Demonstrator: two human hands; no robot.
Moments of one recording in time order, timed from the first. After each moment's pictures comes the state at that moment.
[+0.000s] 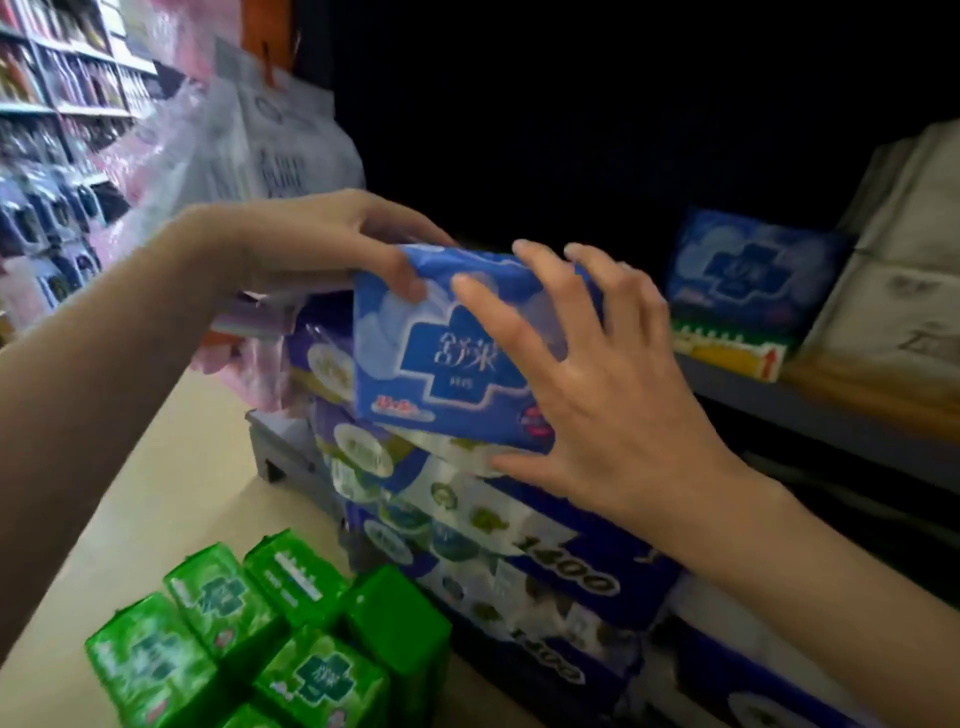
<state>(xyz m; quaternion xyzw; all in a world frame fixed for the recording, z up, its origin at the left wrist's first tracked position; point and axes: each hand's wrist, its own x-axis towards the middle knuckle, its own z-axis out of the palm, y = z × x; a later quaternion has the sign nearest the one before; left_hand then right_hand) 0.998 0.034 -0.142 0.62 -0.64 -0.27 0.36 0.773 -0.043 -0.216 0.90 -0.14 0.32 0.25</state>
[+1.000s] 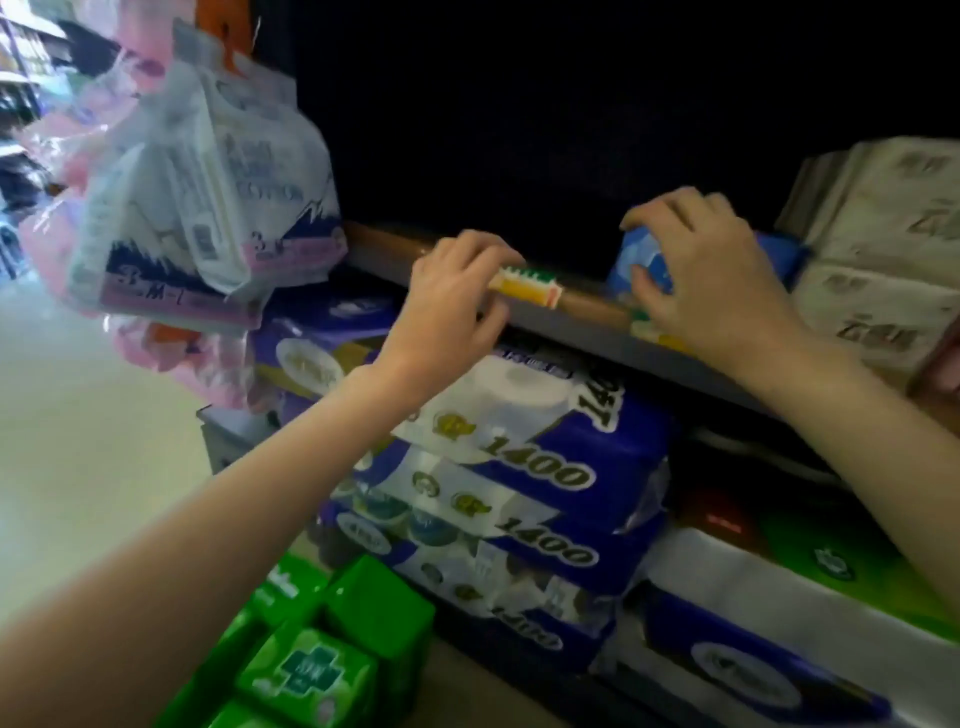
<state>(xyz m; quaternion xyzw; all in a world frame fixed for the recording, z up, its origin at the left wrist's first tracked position) 0.950 -0.034 -0.230 0.58 -0.65 0.24 0.43 0.755 -0.119 -0.167 0.88 -0.25 0.34 0.22</state>
